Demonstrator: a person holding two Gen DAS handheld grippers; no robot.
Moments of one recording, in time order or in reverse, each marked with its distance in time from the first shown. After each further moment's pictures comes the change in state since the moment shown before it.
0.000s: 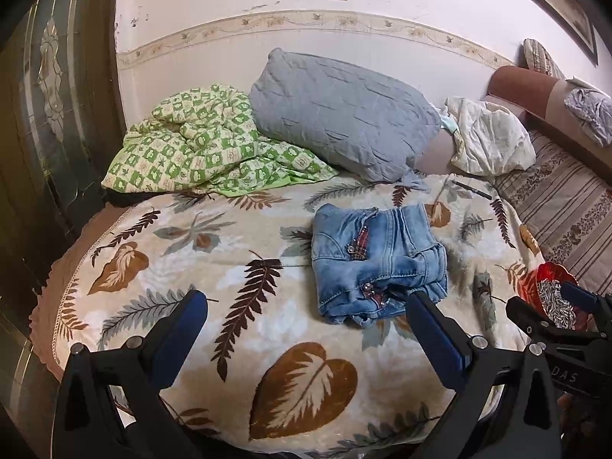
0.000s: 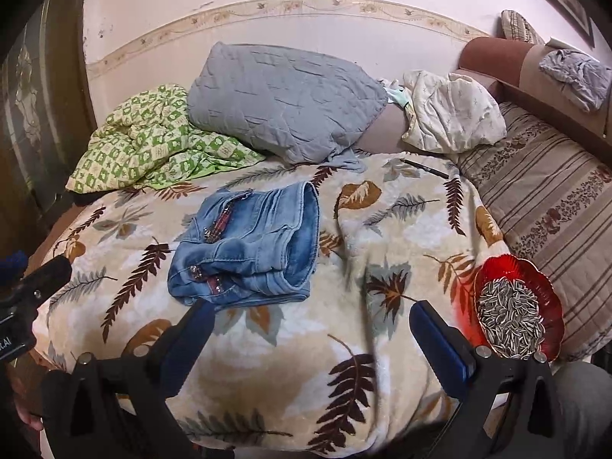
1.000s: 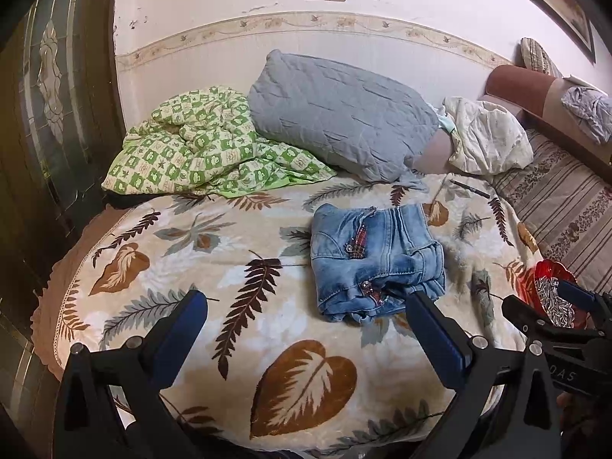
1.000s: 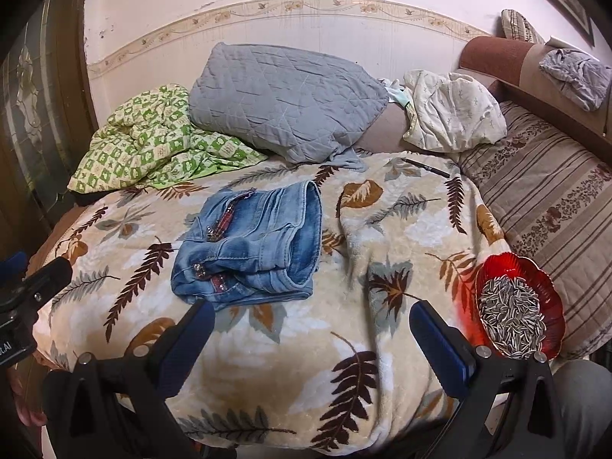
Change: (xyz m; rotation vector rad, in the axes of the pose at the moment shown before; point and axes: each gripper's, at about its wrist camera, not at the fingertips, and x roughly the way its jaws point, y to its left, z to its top) left arm -0.005 -0.001 -0.001 0.009 0.000 -0.004; right arm -0.003 0.002 -0.002 0.006 0.002 0.007
